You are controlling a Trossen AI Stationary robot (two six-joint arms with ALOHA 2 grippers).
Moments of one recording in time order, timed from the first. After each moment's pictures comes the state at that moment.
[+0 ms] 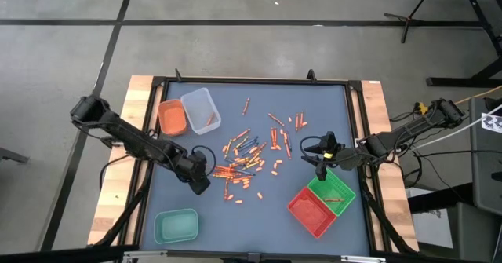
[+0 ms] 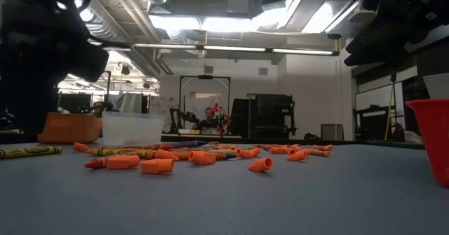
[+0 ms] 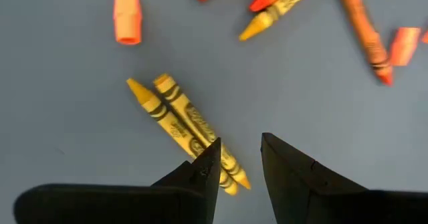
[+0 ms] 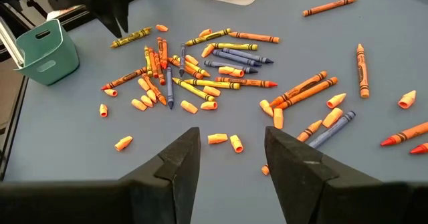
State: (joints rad) left arm -0.38 1.33 0.61 -0.48 0.04 -1.26; right arm 0.46 0.87 0.51 -0.28 0.54 0.70
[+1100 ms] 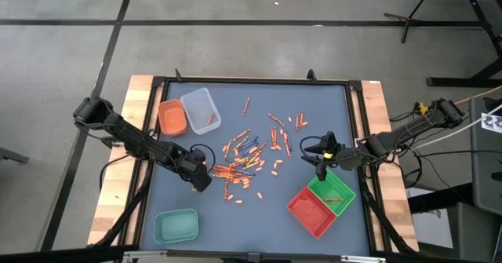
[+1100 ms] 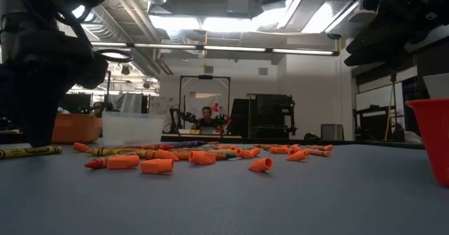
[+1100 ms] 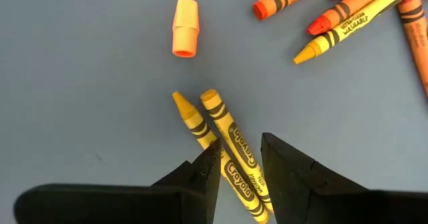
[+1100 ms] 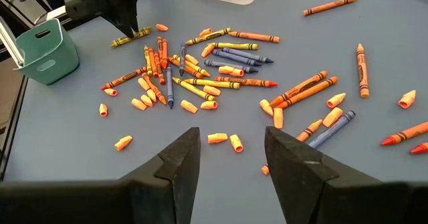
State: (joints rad) left arm -0.38 1.37 0.61 -0.52 -0.04 -1.33; right arm 0.46 0.87 0.51 -0.28 0.54 0.70
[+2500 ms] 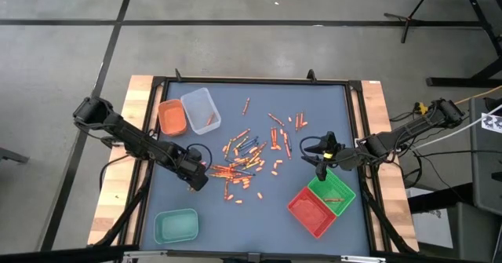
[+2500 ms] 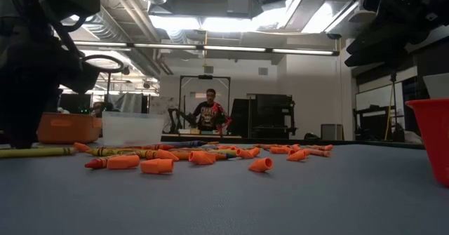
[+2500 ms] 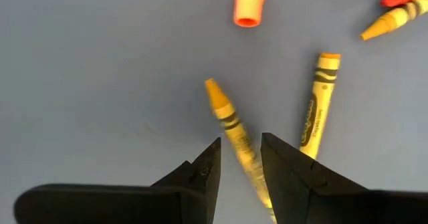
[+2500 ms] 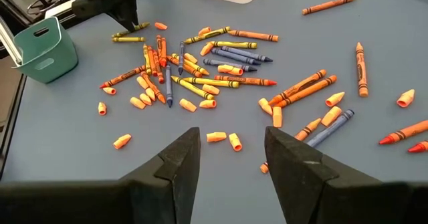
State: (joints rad) left arm -0.38 1.37 0.61 -0.62 0.00 -1.36; right arm 0.46 0.87 0.51 -0.29 0.54 0.70
